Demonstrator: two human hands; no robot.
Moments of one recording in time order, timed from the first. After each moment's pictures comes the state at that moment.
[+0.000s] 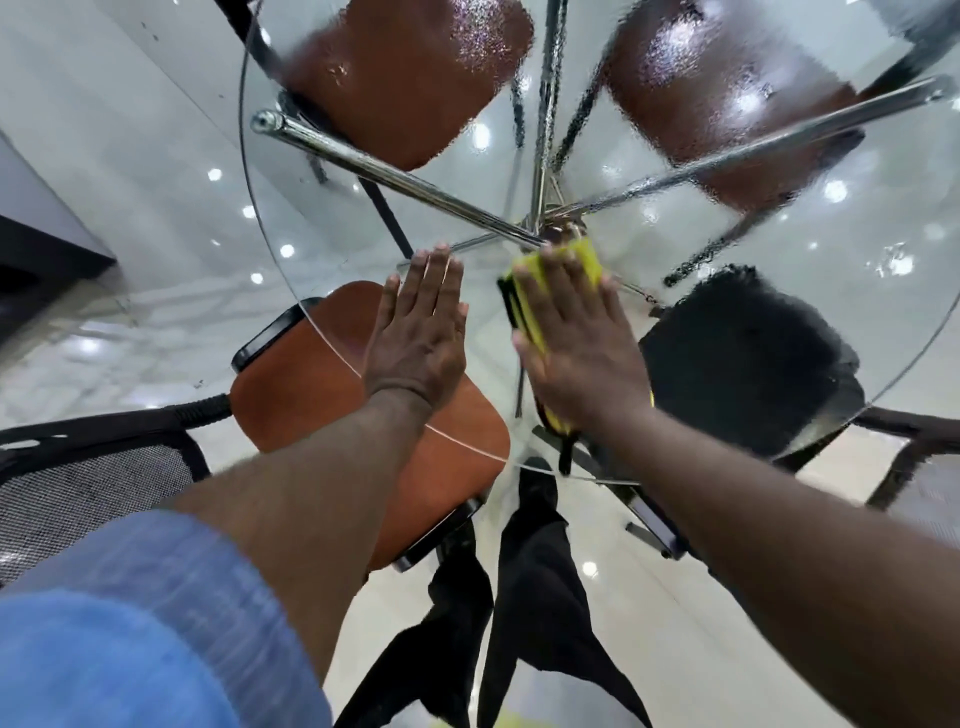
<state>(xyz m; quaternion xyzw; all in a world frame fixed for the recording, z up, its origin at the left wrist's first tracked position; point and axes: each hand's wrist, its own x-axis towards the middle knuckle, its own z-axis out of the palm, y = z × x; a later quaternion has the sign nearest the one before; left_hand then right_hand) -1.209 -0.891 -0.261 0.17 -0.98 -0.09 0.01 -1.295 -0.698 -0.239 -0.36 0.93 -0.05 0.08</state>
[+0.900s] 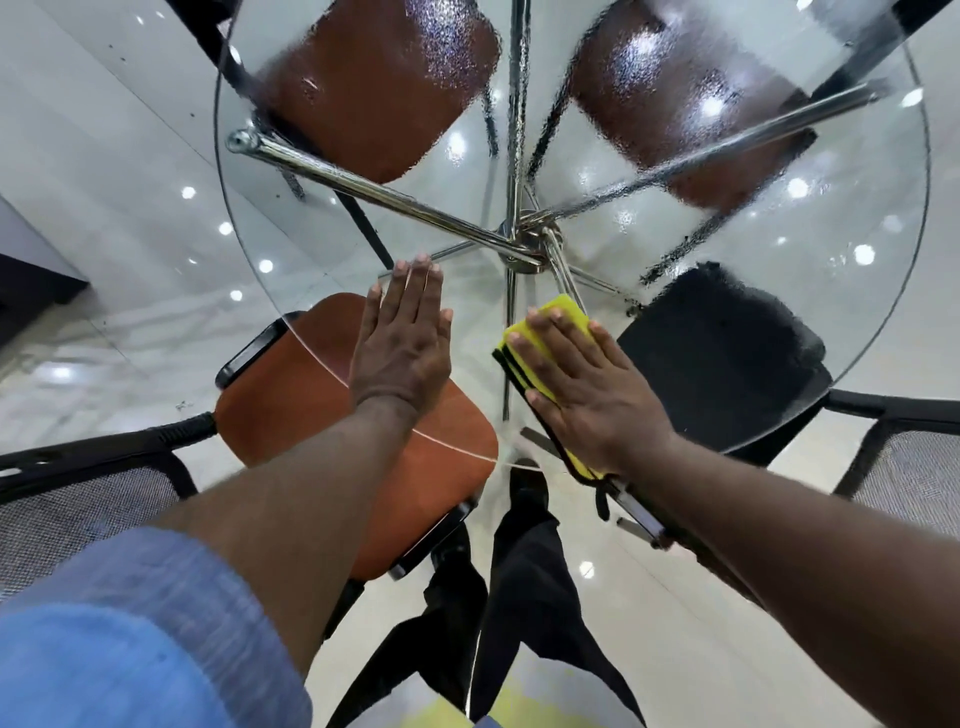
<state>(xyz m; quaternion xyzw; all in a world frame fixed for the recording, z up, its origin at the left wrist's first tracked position) -1.211 -0.891 -0.262 0.17 -0.98 -0.11 -0.01 -1.275 -0.639 -0.236 -0.44 0.89 -0.02 0.09</state>
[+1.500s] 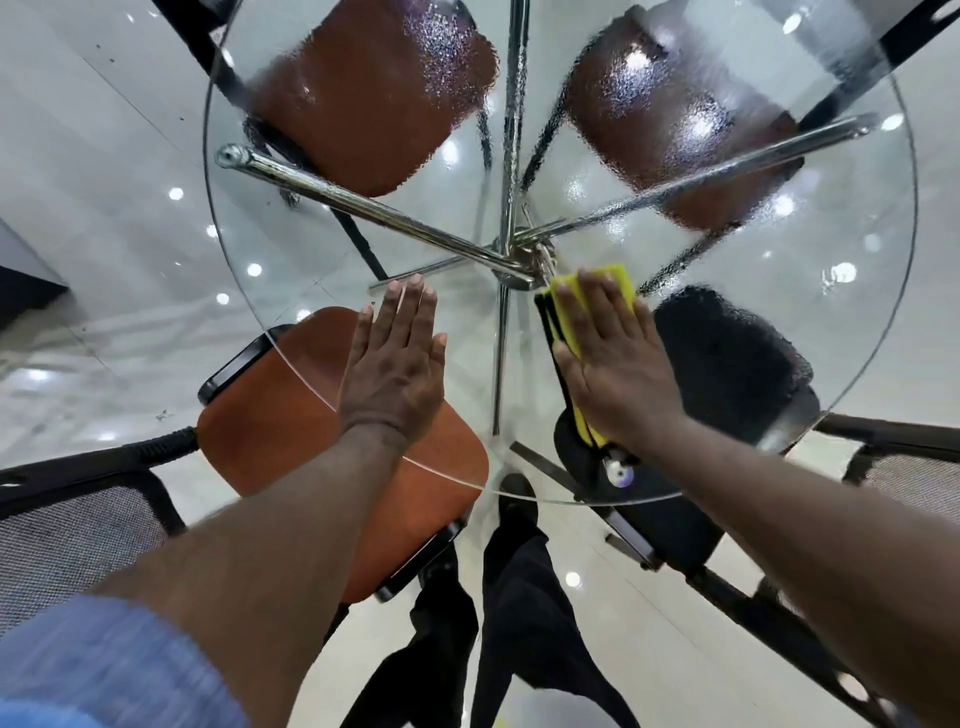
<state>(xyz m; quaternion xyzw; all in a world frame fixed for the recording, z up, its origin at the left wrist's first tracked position) -1.209 -0.891 -0.268 0.18 -0.98 -0.10 0.03 -1.331 -0.654 -0.229 -0.31 0.94 -0.04 0.11</state>
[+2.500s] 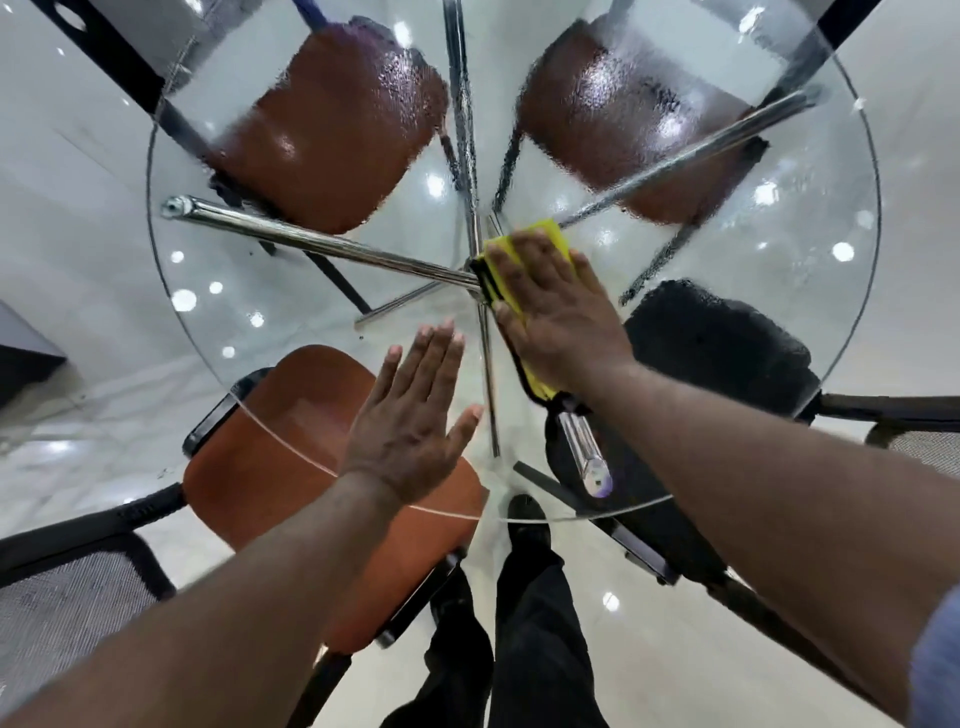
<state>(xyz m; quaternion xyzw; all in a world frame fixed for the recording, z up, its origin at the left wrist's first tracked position) -1.209 -0.847 -0.266 0.01 -1.00 -0.08 -0.02 -1.381 -0.676 -0.243 -0.32 0.94 -0.08 0.09</state>
